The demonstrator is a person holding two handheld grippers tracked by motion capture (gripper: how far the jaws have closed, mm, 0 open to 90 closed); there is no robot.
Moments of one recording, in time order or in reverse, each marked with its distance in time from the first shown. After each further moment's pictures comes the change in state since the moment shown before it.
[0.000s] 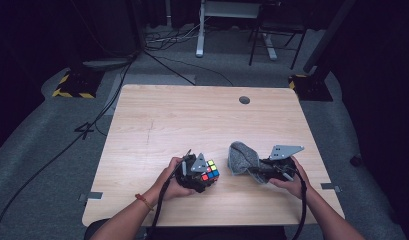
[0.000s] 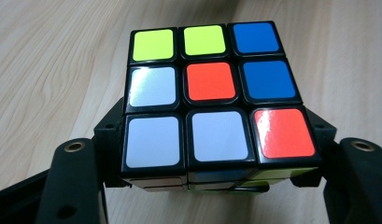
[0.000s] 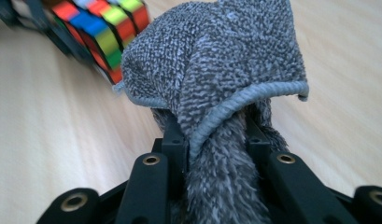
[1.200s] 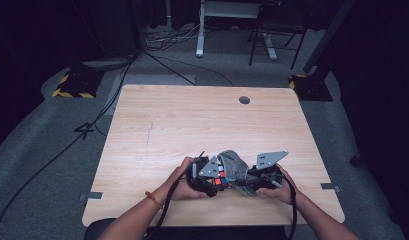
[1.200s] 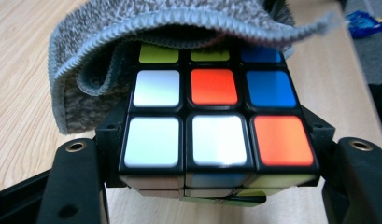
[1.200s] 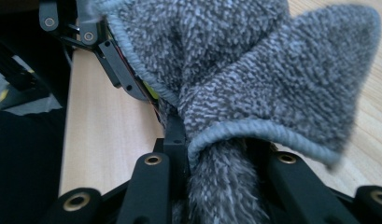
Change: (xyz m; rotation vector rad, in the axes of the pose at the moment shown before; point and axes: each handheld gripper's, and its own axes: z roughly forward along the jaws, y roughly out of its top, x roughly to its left) left arm -0.016 0.024 0.002 -0.095 -0.075 0.109; right arm 0.031 0.007 0.030 -0.001 0.217 -0.018
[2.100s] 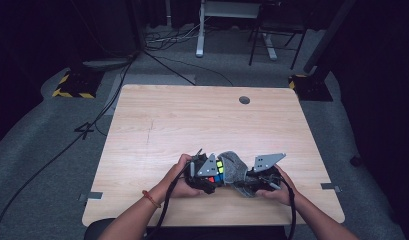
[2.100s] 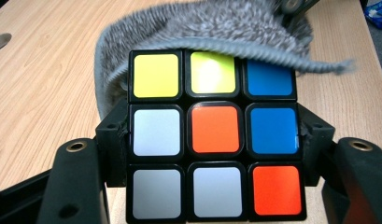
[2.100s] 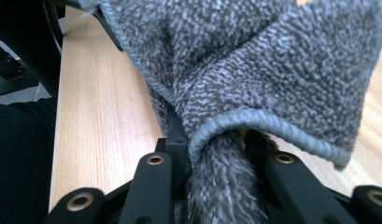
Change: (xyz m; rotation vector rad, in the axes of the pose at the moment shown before) left arm 0.000 0.006 -0.014 0.005 0.056 0.043; right arm 0.007 0.001 0.002 0.032 -0.021 -0.030
